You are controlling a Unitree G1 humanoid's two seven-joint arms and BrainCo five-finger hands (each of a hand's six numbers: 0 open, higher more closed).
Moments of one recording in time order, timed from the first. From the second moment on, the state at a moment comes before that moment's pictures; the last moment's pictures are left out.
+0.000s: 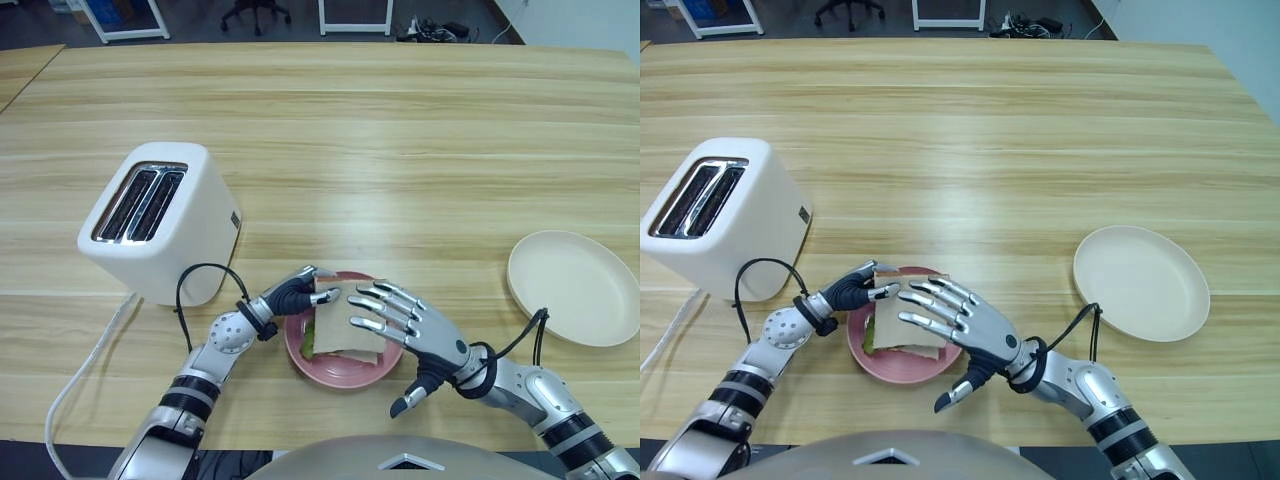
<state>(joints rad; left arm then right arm) -0.15 0.43 -0.29 0.49 0.16 -0.76 -0.34 0.08 -0.59 0.46 -0.02 -0.99 -0.89 -0.57</state>
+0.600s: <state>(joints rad) -0.13 0.45 -0.23 0.41 0.51 -0.76 -0.02 -0.08 -0.55 0.63 0.32 -0.88 -0.93 -0.34</state>
